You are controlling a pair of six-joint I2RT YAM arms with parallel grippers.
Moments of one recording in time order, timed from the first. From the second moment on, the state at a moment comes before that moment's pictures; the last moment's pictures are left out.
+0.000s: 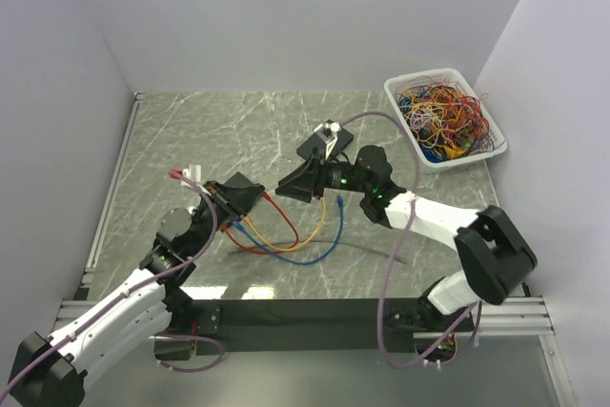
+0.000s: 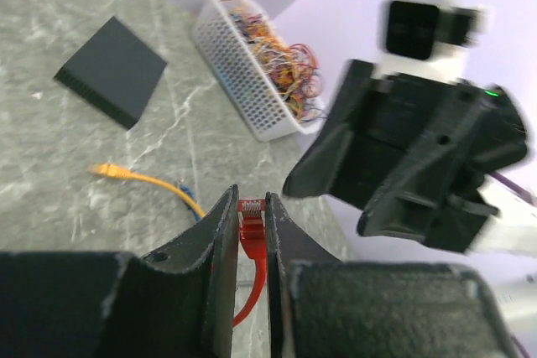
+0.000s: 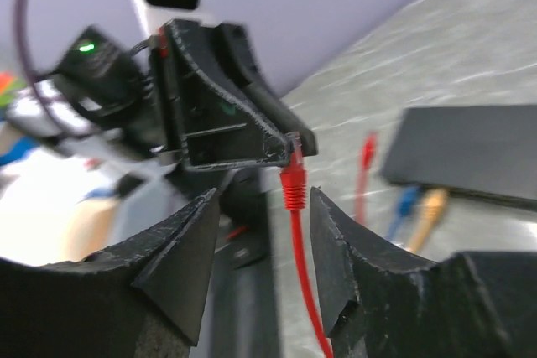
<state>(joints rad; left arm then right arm) -0.58 0.65 0.28 0.46 0.02 -0.87 0.66 1.46 0.78 0.77 -0.76 0.73</state>
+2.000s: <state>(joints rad) -0.59 0.69 0.16 0.92 0.19 -0.84 0.66 1.70 0.80 1.26 -1.01 1.17</state>
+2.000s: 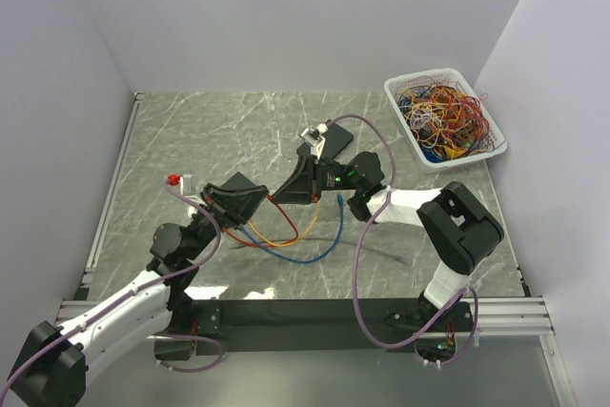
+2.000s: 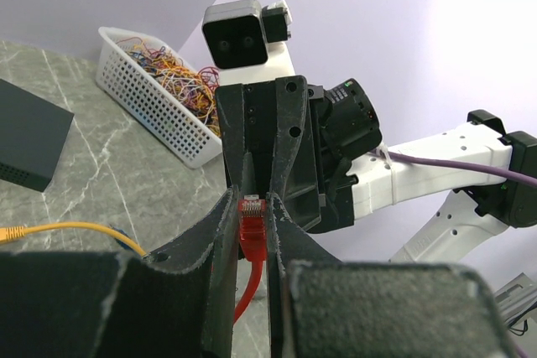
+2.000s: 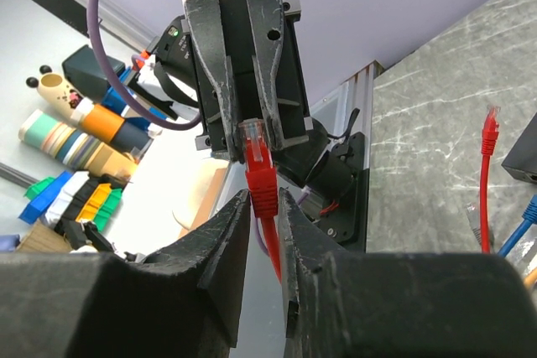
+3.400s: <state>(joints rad) -0.60 0.45 0.24 0.40 -0.12 -0.73 0.62 1.60 0.81 0.97 -0.96 0.98</state>
